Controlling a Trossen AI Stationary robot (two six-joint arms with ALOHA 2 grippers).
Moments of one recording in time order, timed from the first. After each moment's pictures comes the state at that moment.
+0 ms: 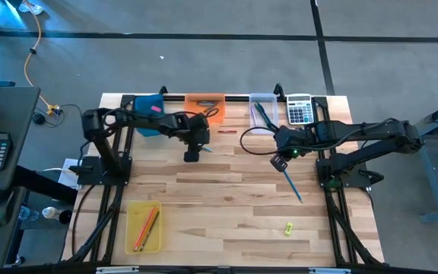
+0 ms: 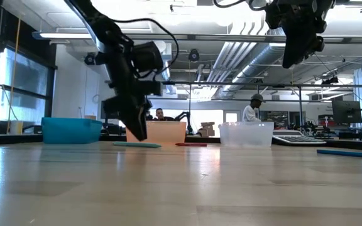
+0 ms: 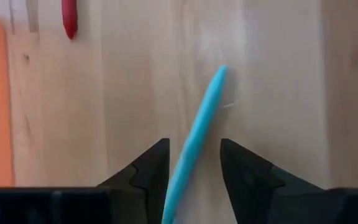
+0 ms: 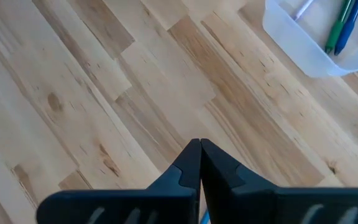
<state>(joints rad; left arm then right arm) 0.48 1.76 0.98 -0.40 0.05 0.43 0.00 1.15 1.04 -1.02 0.17 0.65</state>
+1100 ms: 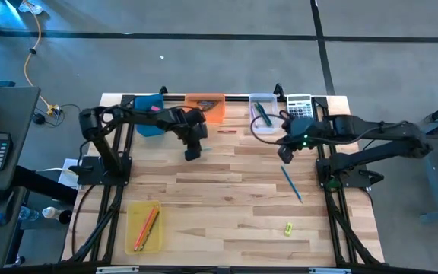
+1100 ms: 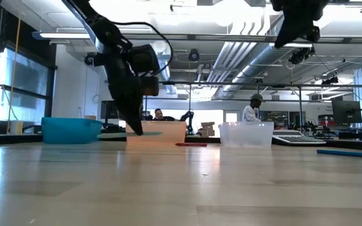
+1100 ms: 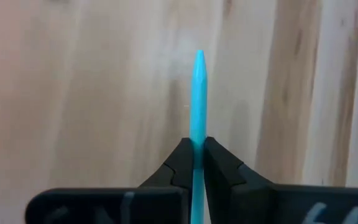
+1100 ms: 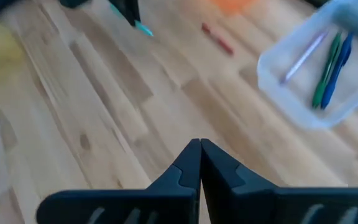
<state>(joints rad) 0.54 1.74 0.99 -0.47 0.30 0.18 -0.06 1.00 1.05 -0.93 0.18 0.55</state>
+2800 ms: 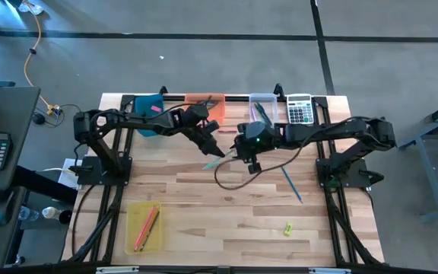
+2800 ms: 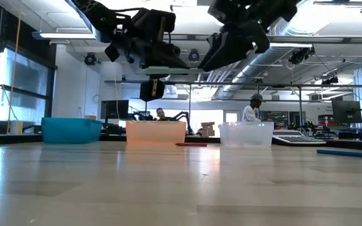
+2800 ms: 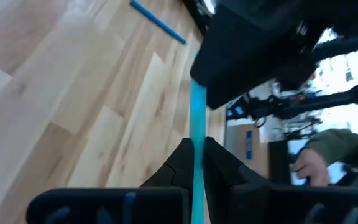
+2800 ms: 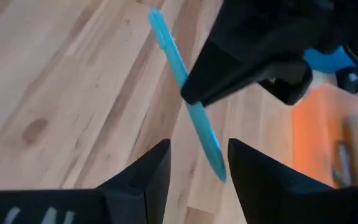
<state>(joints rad) 0.45 1.68 0.99 0.05 0.74 -0.70 -0.08 1.49 1.05 -0.27 -0.04 -0.48</state>
